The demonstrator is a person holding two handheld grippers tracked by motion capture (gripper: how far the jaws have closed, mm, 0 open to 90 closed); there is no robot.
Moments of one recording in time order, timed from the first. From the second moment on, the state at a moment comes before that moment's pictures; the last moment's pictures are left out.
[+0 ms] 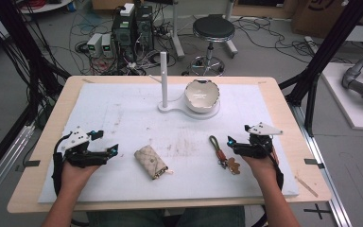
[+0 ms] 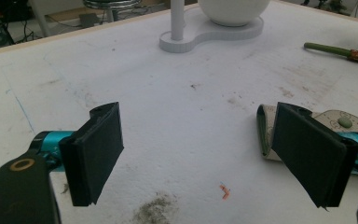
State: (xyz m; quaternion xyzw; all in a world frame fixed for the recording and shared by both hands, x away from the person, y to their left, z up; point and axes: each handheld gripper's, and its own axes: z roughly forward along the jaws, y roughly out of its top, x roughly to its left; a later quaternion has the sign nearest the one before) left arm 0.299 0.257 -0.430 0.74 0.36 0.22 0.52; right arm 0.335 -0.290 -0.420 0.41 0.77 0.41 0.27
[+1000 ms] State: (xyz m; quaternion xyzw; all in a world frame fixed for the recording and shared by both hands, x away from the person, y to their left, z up) left arm 0.303 0.255 -0.430 0.75 0.36 0.23 0.51; right arm 0.325 -0.255 -0.431 0.38 0.83 0.35 0.22
